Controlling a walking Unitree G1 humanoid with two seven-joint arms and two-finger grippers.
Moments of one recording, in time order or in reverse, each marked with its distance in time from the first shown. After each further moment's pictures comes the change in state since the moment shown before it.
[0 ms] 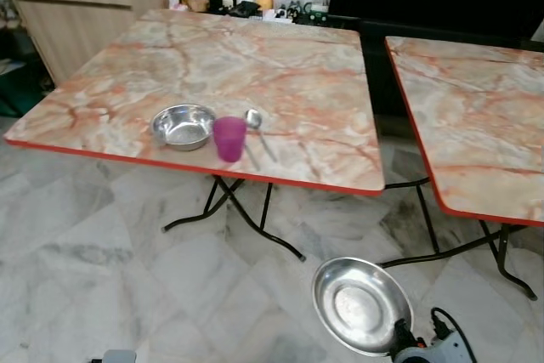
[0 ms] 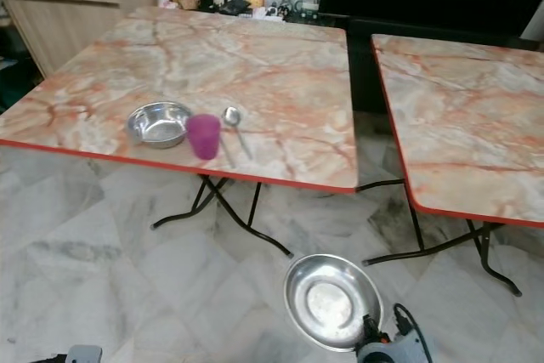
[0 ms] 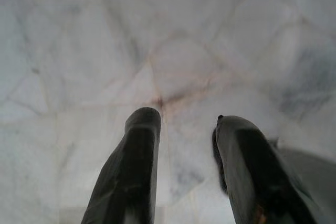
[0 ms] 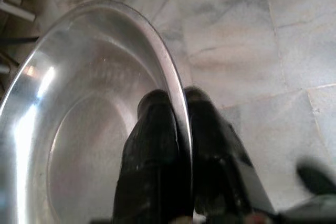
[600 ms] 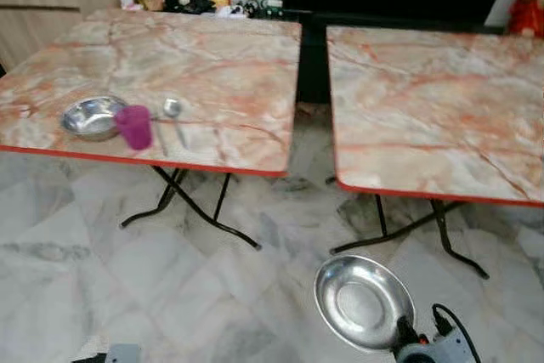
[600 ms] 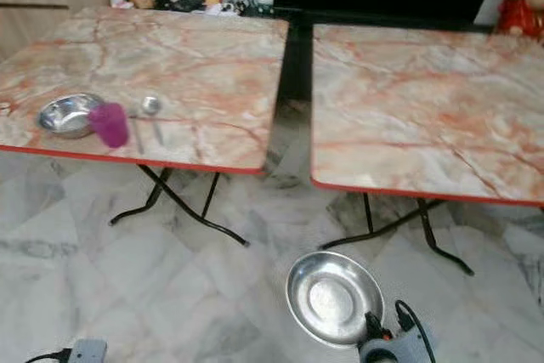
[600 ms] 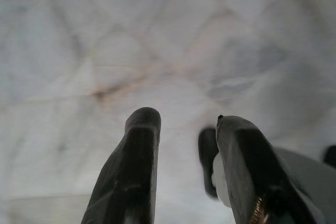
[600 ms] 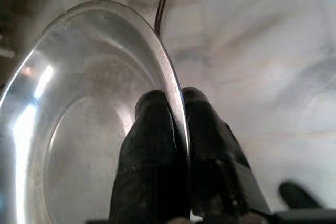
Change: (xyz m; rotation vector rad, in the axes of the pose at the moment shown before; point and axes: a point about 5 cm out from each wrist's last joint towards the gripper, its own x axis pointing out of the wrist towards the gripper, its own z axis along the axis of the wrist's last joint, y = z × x) left arm -0.001 -0.016 -0.005 -0.017 0.015 -0.034; right arm 0.000 -0.007 0.013 -0.009 -0.034 -0.020
